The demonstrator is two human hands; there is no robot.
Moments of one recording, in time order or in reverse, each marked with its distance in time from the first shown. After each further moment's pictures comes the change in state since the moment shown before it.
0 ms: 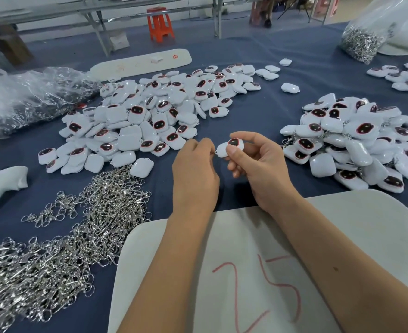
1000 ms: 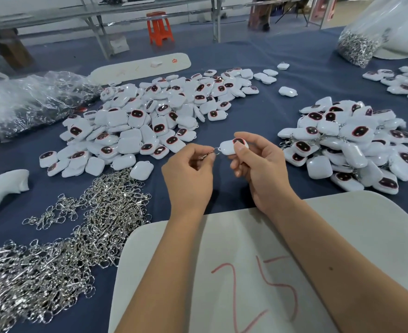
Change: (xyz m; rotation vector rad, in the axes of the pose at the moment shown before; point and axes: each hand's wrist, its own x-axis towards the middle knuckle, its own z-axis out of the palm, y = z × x) left_hand -0.001 -0.004 0.003 -0.543 0.086 -0.290; right_hand 0.003 -0.003 0.002 0.097 0.120 0.070
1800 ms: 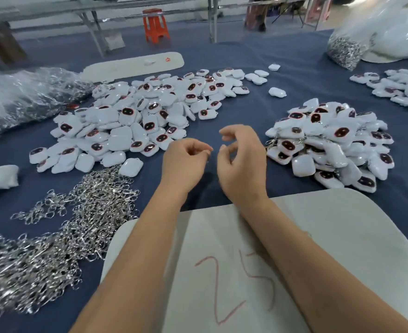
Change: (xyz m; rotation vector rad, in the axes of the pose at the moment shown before) left_hand 0.019 0.025 0.004 0.049 -0.298 -0.284; right_hand -0.012 -0.010 0.010 -0.847 0.143 -0.614
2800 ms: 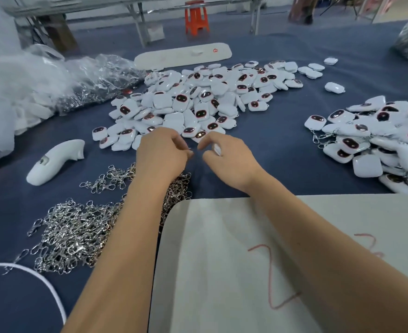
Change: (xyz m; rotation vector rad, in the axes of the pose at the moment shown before) left_hand -0.008 -0.025 -0.128 0.583 0.210 -0.027; right_hand 0.000 -0.062 0.069 0.041 -0.764 0.128
